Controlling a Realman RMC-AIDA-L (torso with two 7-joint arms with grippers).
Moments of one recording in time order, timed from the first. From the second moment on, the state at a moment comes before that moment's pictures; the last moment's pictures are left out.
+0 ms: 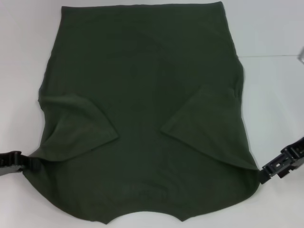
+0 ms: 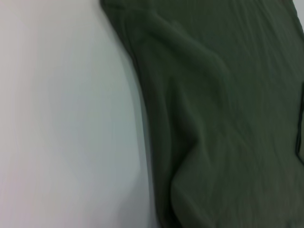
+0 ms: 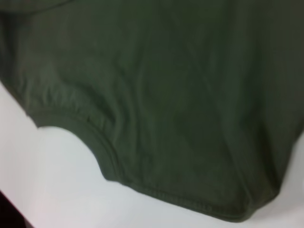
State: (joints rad) left arm -0.56 -1.86 0.56 0.49 2.41 1.43 -2.26; right arm 0.88 1.85 -0.78 -0.57 -2.68 -1.78 2.41
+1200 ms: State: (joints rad) left arm -0.58 -1.86 0.56 0.49 2.40 1.39 -2.26; right arm 0.79 1.84 -0.54 -0.39 -2.67 -1.55 2.64
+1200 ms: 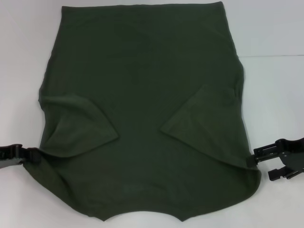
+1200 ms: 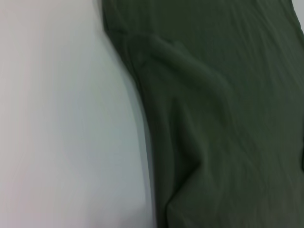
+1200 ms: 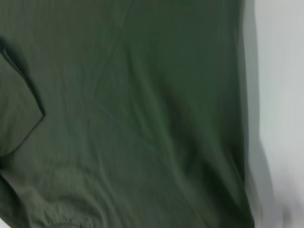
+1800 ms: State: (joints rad) left arm -0.58 -1.86 0.56 0.49 2.40 1.39 -2.26; right arm 0.79 1.87 -0.54 -0.39 -2.67 -1.51 2.63
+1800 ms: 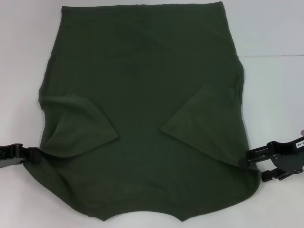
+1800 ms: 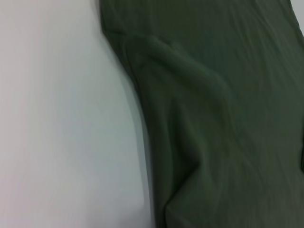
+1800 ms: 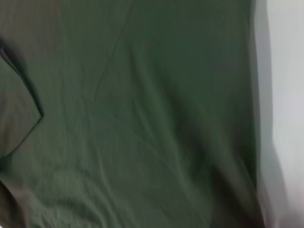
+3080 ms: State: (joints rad) left arm -0.60 -1.86 0.56 0.49 2.40 1.39 -2.26; right arm 0.80 1.88 -0.55 -0.40 -2.67 -1.49 2.64
